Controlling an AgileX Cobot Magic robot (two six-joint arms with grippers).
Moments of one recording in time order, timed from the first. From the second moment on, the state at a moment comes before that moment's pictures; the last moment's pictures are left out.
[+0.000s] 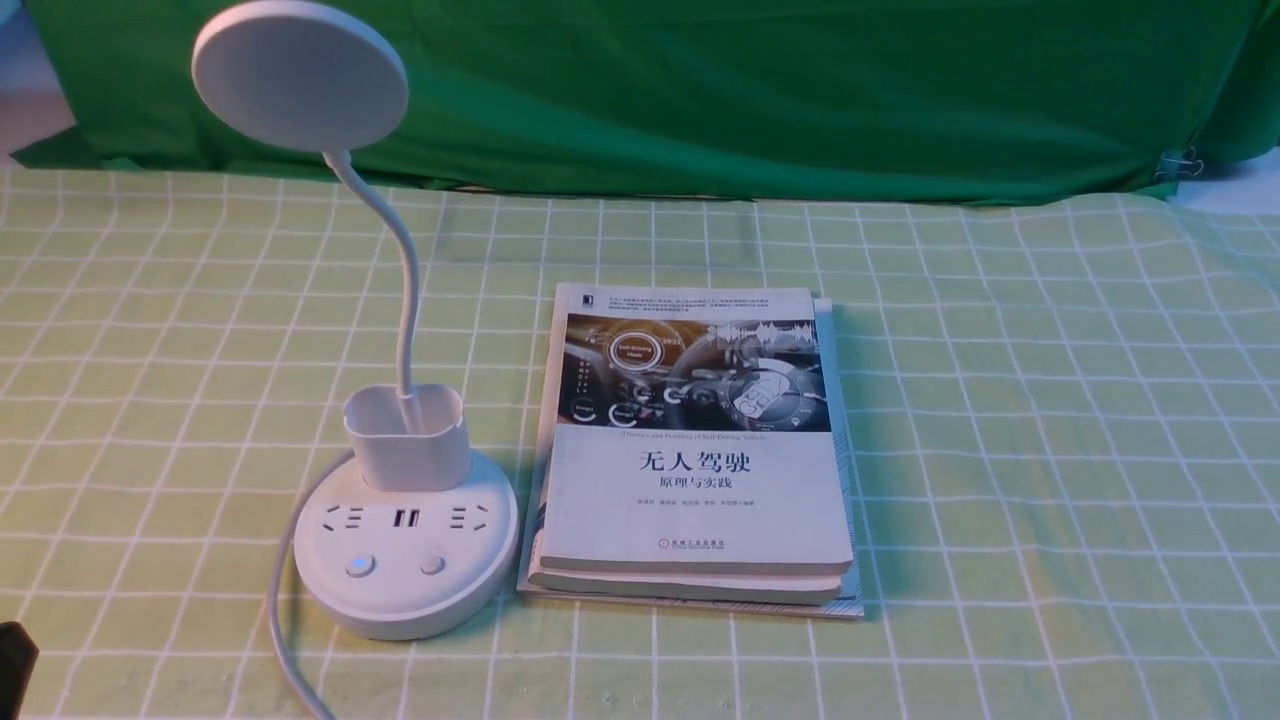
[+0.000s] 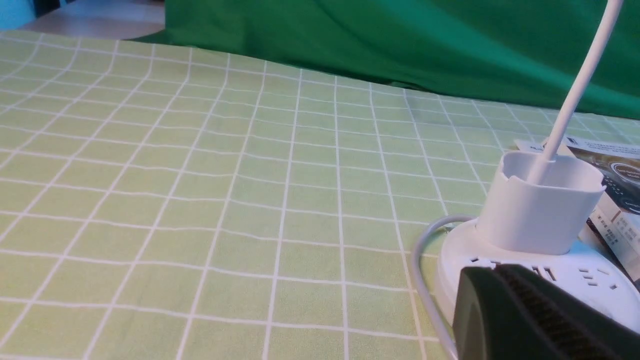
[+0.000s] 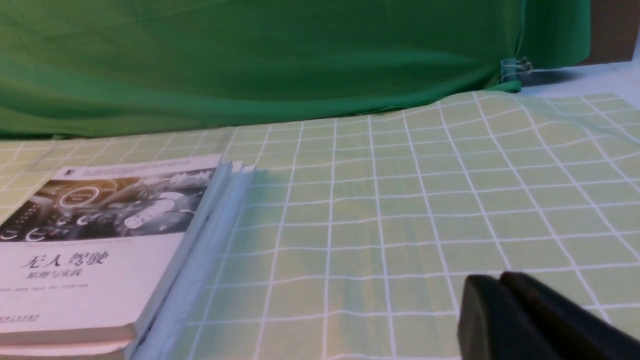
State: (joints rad) right arm 0.09 0.00 0.01 0.05 0.25 0.11; left arm 0.04 0.00 0.01 -0.12 0.24 0.05
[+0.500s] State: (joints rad) right arm 0.09 0.00 0.01 0.05 0.25 0.11; left arm 0.04 0.00 0.01 -0.12 0.24 0.05
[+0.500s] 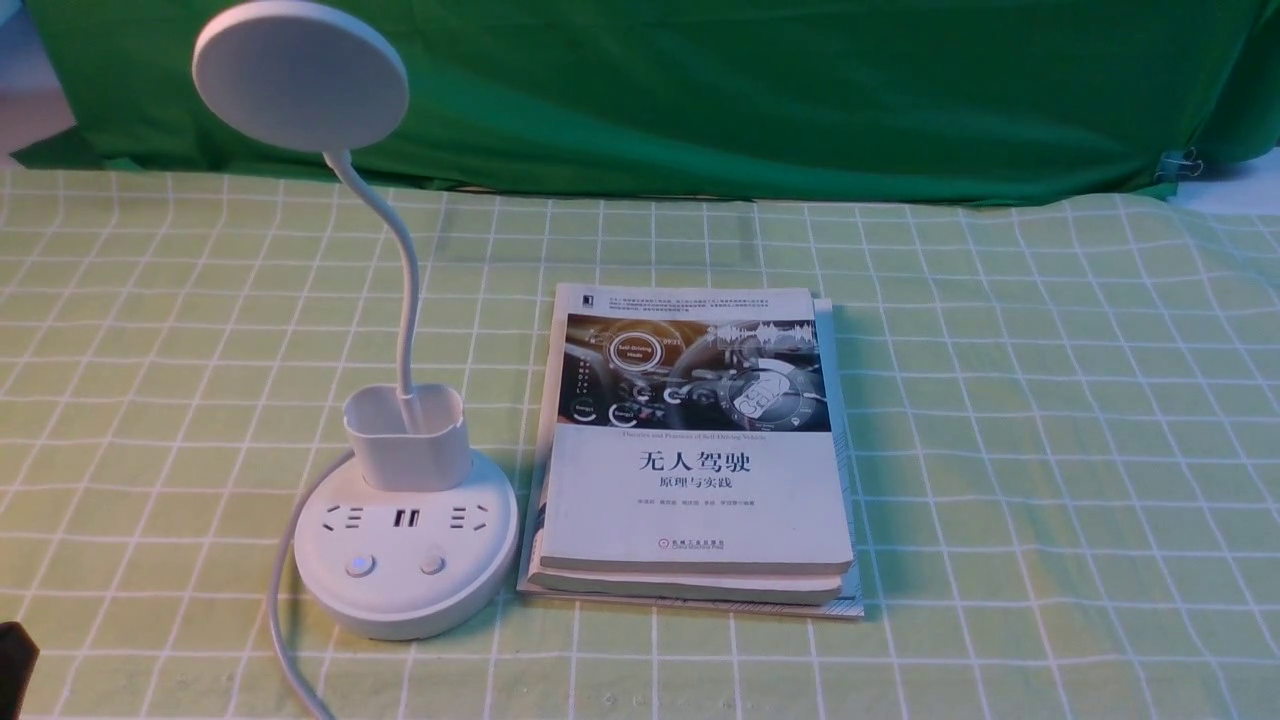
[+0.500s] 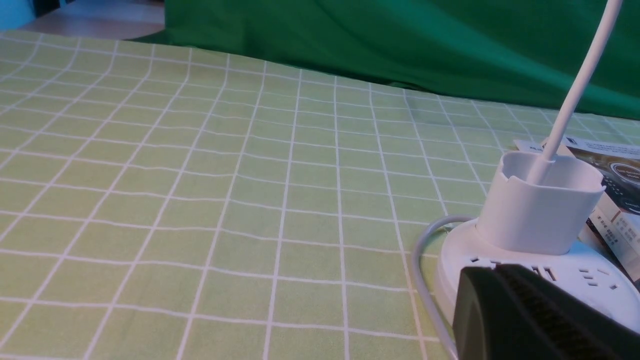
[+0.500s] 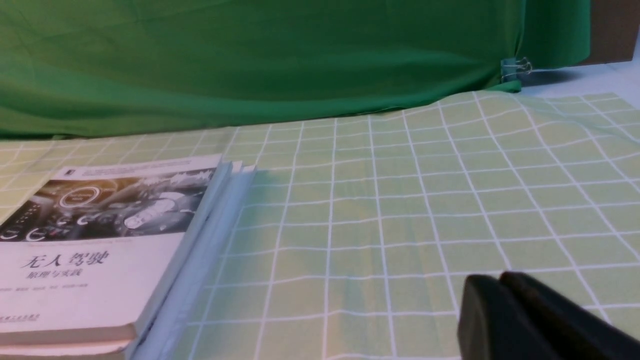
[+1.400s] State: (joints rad) right arm 0.09 0.00 0.01 0.05 0.25 0.11; left arm 0.04 0.00 0.01 -0.09 0.24 0.05
